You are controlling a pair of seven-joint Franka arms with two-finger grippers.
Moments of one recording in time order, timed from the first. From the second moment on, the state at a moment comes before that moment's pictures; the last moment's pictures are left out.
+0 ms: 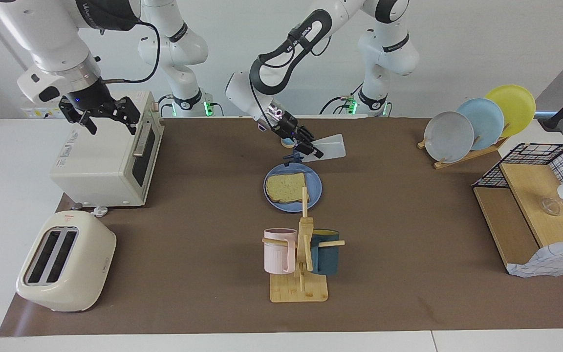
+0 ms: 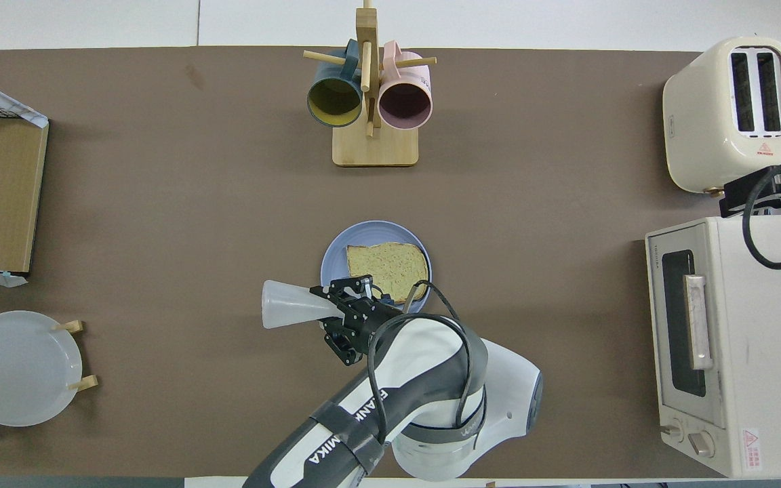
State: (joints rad) left arm -0.91 0.35 -0.16 -1.79 0.84 1.44 0.31; right arm 0.02 0.03 -0.05 -1.51 -0.02 1.47 0.00
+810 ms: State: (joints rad) left arm -0.67 0.36 -0.15 -1.79 0.85 1.54 0.26; right arm 0.02 0.03 -0.05 -1.51 -0.02 1.47 0.00
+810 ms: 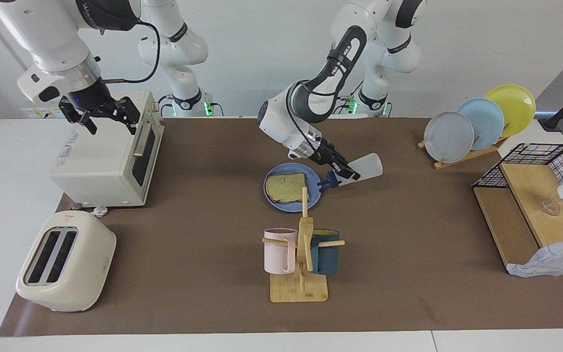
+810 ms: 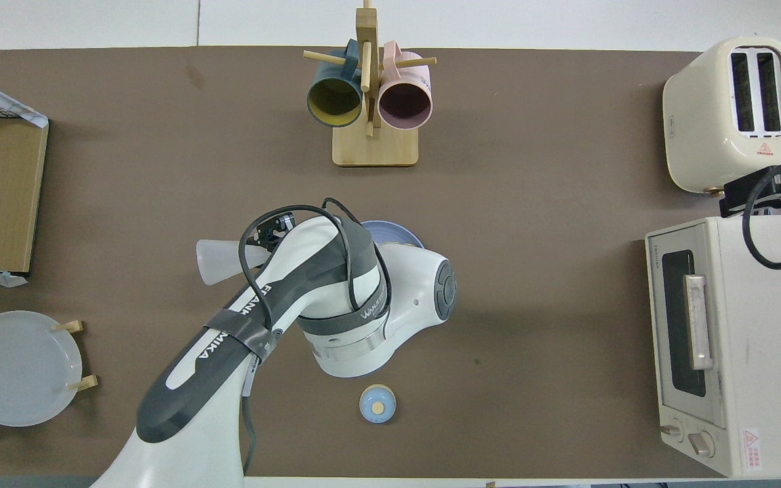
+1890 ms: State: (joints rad) left arm -0.36 0.08 -0.15 -1.74 0.57 1.69 0.25; right arm 0.02 0.03 -0.05 -1.51 -0.02 1.47 0.00
